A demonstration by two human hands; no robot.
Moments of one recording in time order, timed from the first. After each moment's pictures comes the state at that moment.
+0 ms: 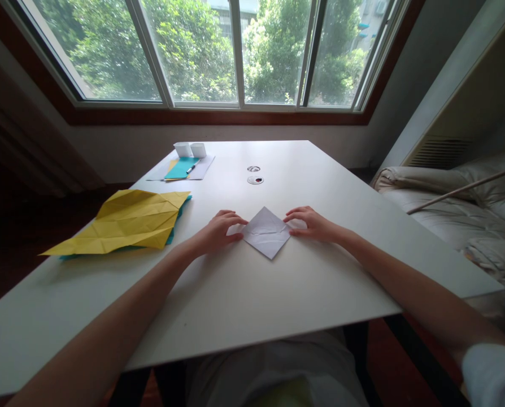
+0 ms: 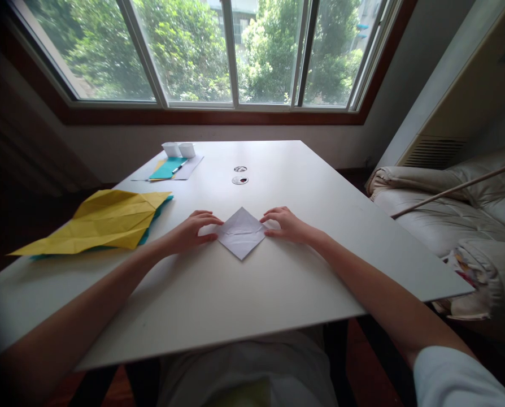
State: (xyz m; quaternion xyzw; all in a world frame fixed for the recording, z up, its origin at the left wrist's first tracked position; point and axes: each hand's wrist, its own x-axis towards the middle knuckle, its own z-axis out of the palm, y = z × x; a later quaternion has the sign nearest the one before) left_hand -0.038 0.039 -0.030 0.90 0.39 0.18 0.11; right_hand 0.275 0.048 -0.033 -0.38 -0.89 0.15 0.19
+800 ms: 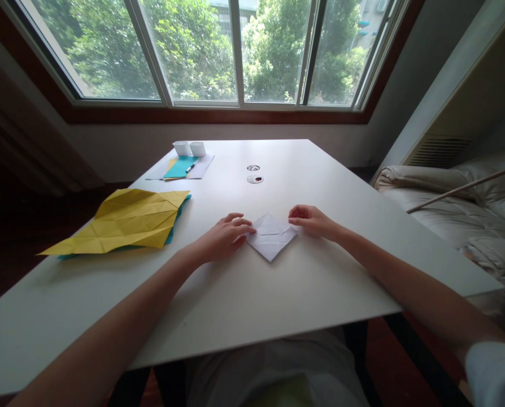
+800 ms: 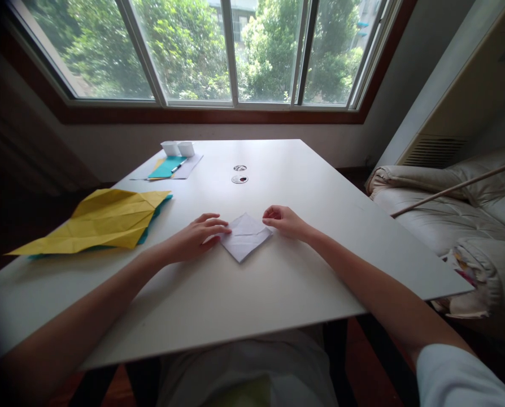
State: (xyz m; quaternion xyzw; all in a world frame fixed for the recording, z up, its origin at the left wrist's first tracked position) left_hand -0.022 0.018 -0.021 0.93 0.35 0.11 0.04; right_hand 0.257 0.040 -0.022 -0.44 -0.73 0.42 0.31
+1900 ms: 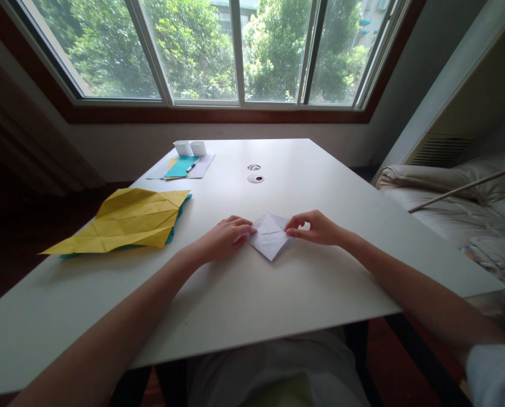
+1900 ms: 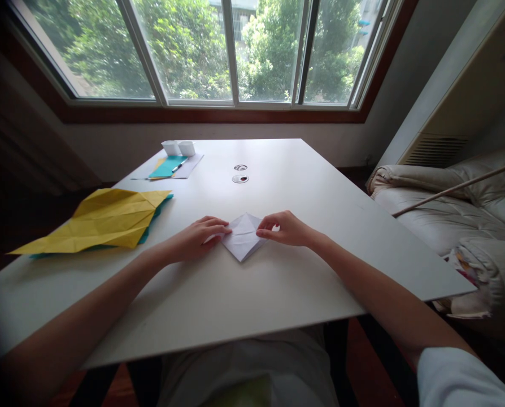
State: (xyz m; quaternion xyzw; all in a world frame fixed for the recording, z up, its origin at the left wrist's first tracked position) left_hand -0.021 0.017 -0.020 0.93 0.35 0.11 0.07; right_hand 0.255 0.017 -0.003 -0.37 -0.86 0.26 0.23
